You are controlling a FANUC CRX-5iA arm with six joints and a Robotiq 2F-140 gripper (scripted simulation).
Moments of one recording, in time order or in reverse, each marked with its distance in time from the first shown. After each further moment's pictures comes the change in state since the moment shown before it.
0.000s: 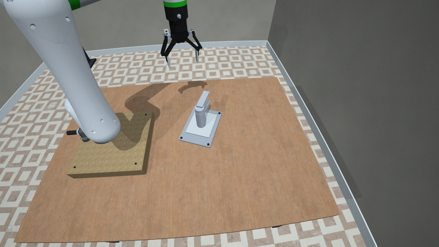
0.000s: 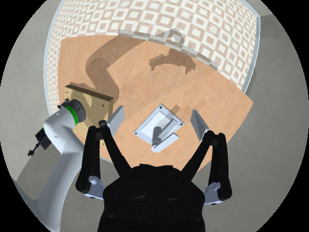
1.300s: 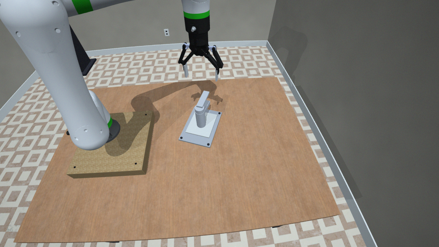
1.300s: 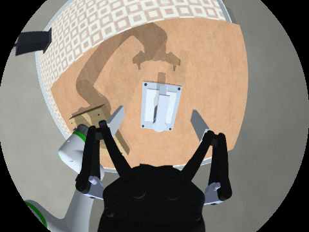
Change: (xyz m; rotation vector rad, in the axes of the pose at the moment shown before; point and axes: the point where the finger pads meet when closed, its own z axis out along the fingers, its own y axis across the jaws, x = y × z) arm -0.136 0.052 0.005 -0.014 0.009 0.579
